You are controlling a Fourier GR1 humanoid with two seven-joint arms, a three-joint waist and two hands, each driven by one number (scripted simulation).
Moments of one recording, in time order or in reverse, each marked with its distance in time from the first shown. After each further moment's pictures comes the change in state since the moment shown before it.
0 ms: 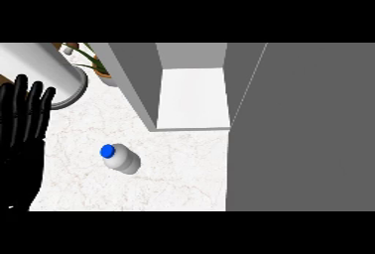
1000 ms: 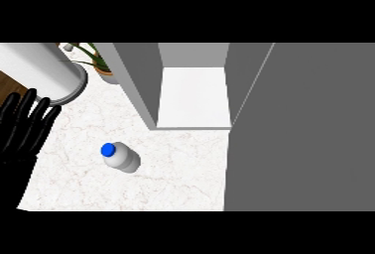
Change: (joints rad) left arm 0.073 0.070 0.098 -0.027 0.363 -0.156 0.242; right arm 0.436 0.008 0.219 -0.354 -0.120 0.147 0.113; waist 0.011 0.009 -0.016
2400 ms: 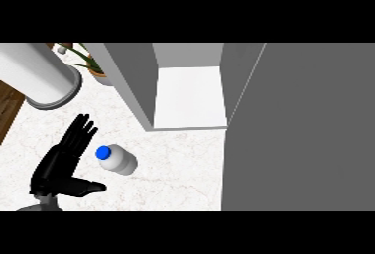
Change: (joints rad) left arm -0.056 -0.003 0.059 0.739 -0.127 -0.185 -0.288; right arm 0.405 -0.086 0.234 -0.048 0.090 0.000 -0.290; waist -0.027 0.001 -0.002
